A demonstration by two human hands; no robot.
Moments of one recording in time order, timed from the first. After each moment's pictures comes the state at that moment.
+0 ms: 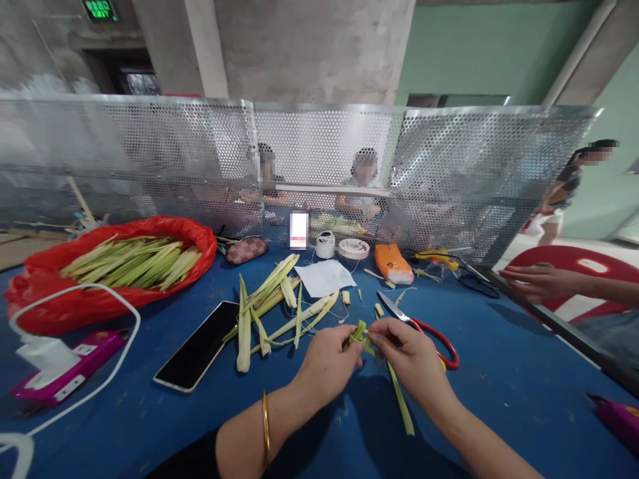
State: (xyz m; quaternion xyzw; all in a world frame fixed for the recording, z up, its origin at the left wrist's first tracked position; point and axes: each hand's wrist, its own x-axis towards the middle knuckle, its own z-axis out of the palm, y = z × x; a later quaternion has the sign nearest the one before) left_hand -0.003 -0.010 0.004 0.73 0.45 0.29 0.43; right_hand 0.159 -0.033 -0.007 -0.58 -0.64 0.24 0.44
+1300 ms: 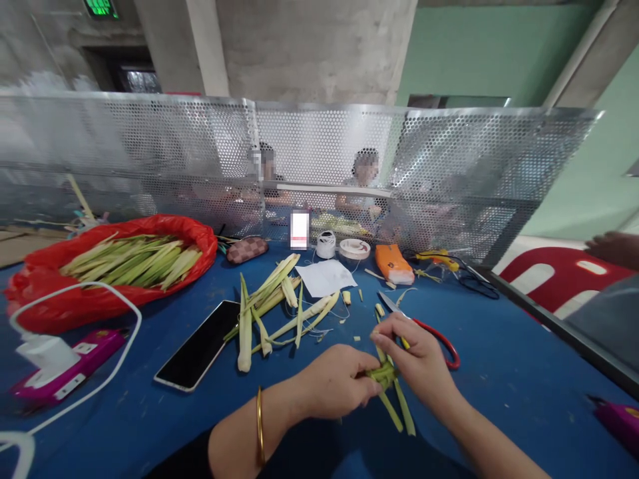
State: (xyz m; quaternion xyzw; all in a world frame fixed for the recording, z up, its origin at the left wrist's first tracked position) left_hand -0.011 -0.019 0.022 0.78 0.33 0.12 0.52; right_hand 0.160 -0.034 0.000 -0.50 -0.69 0.21 0.47
